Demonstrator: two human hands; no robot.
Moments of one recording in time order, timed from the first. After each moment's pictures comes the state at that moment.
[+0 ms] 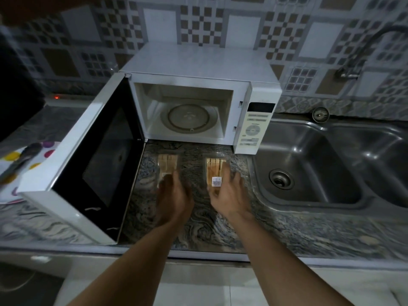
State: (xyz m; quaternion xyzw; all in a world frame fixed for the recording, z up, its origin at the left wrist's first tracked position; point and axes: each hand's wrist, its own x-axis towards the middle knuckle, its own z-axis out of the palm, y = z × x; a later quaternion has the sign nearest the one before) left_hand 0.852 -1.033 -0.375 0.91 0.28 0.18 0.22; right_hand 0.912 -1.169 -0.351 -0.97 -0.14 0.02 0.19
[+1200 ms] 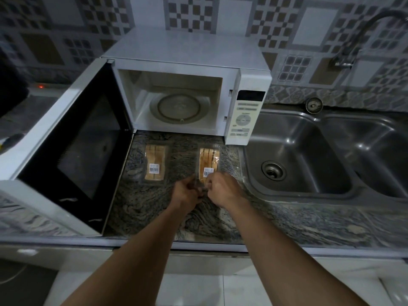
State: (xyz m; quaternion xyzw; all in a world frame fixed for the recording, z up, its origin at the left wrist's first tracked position) left_hand 0.881 -1.075 -0.391 0.63 0.30 -0.03 0.72; right_hand 0.925 -1.186 -0.349 -0.96 -0.20 0.12 0.17
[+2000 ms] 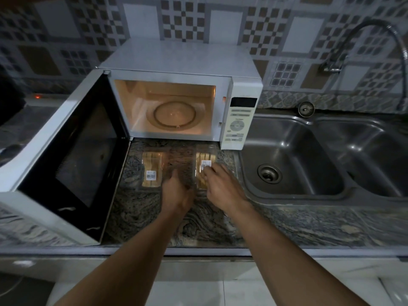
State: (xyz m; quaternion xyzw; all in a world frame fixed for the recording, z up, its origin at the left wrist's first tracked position) left_hand 0.865 -1.072 -0.340 0.88 0.24 0.10 0.40; right_hand 0.923 -1.197 -0.334 -0.93 -0.34 -0.03 0.15
